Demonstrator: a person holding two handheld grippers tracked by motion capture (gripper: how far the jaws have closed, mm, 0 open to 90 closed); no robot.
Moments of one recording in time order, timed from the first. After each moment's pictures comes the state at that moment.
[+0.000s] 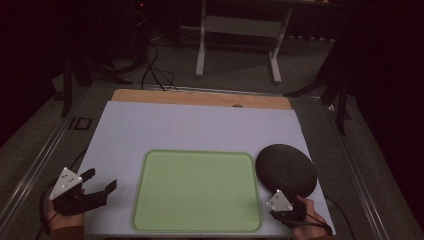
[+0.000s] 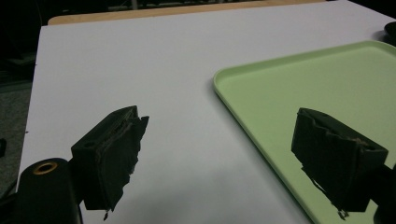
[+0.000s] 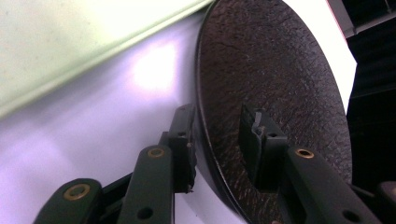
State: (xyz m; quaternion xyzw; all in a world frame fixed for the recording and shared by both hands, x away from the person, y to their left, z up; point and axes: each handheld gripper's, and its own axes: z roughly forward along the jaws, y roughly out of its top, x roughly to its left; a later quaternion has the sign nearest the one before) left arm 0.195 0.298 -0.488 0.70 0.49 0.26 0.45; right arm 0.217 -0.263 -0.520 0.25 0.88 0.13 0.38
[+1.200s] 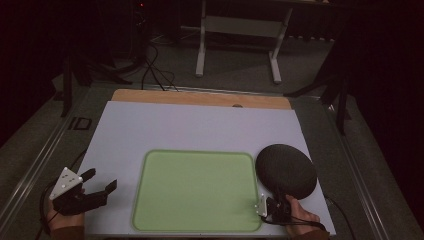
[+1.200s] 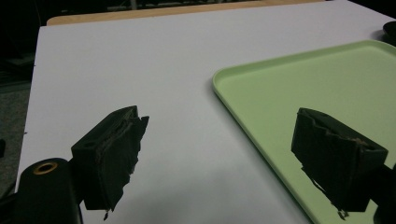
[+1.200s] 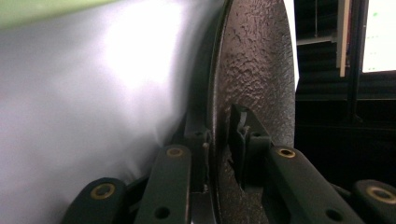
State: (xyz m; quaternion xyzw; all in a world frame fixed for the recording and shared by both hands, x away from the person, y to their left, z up) left arm 0.195 0.298 -0.488 0.70 0.49 0.26 0.45; right arm 0.226 -0.242 -0.553 0.15 0.86 -0.01 0.49
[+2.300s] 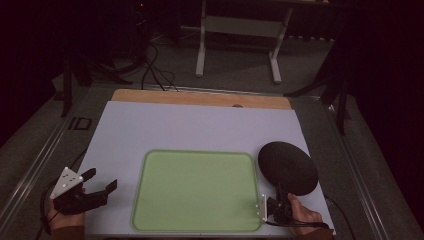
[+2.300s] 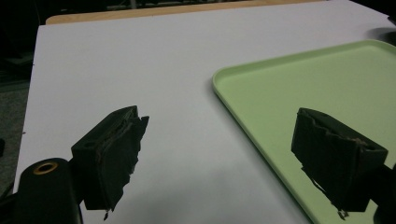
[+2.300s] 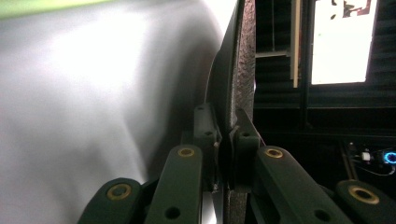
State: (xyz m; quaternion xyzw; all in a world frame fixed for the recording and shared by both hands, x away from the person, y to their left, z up) left arm 0.196 0.297 -0.489 0.70 0.49 0.26 0.45; right arm 0.222 -0.242 -0.542 0.12 0.82 -0.02 0.56
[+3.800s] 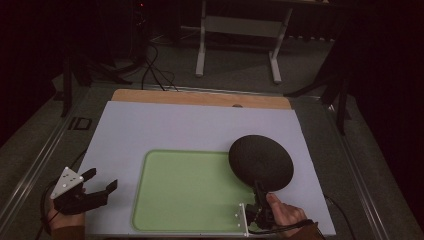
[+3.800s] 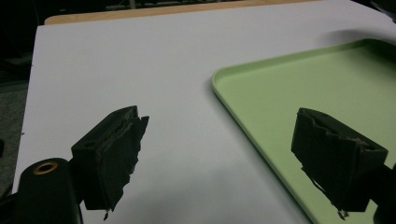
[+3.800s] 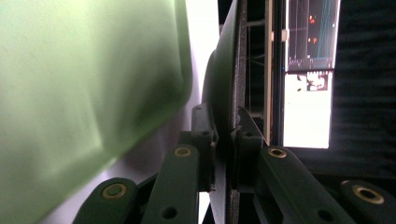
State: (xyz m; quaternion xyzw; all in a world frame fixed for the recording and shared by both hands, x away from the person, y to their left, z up) left arm 0.197 0.297 -0.489 0.70 0.49 0.26 0.45; right arm 0.201 -0.186 -0.517 0.00 0.81 0.04 0.59
